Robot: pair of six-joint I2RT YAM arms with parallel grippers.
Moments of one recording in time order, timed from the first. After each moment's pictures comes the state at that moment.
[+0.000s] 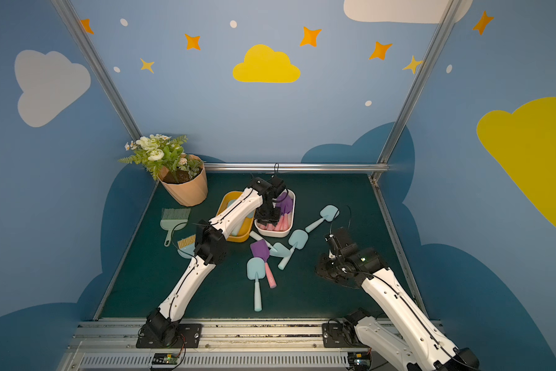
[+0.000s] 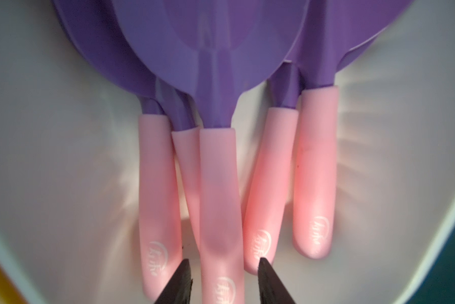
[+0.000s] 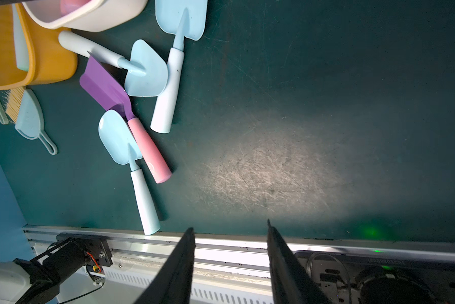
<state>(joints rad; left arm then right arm) -0.64 2.65 2.70 -1.48 0.06 -0.49 0.51 0.91 0.87 -1.14 -0.14 0.76</state>
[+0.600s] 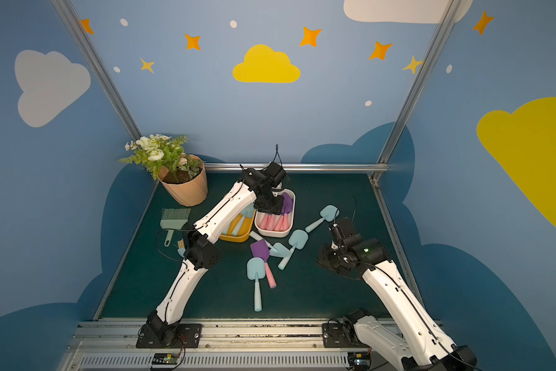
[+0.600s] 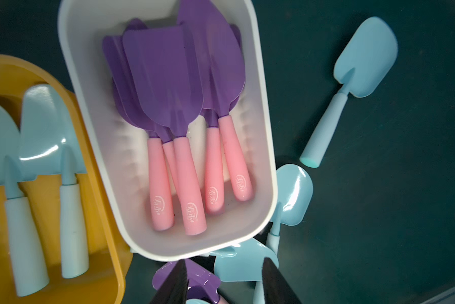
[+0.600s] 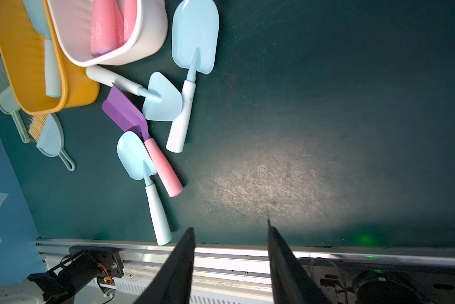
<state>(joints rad) -0.68 2.40 2.67 -1.46 0.01 -0.42 0.43 0.99 1.00 -1.16 -0.13 0.72</state>
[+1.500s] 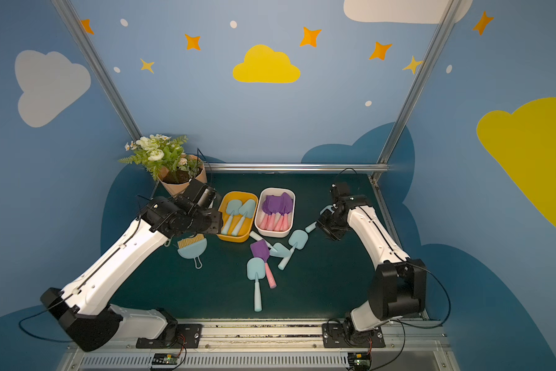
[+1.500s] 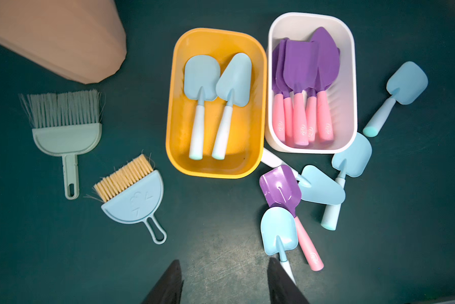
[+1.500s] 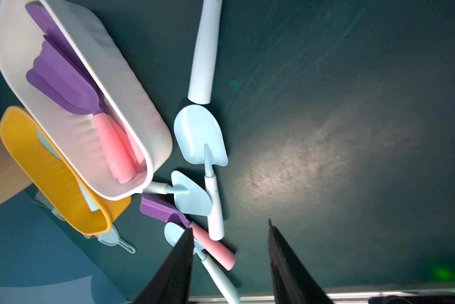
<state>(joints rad) -0.56 1.31 1.48 -1.23 -0.19 -0.50 0.21 1.61 1.36 -1.06 -0.25 0.86</state>
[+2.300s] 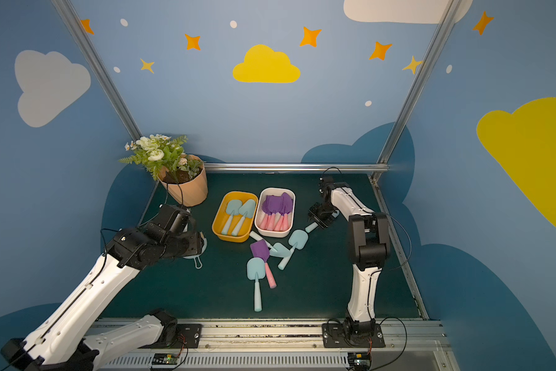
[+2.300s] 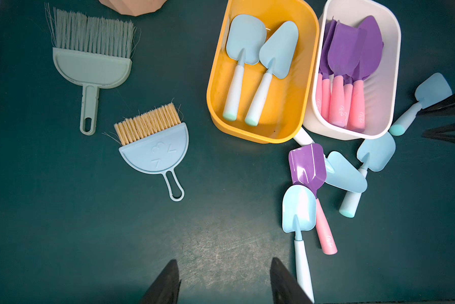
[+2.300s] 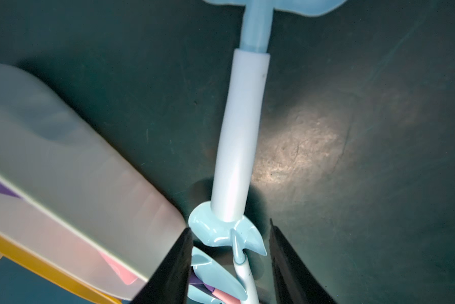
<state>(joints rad) -0.50 1.05 1.25 -1.25 -0.16 -0.59 0.20 2.06 1.62 -1.03 -0.29 0.89</state>
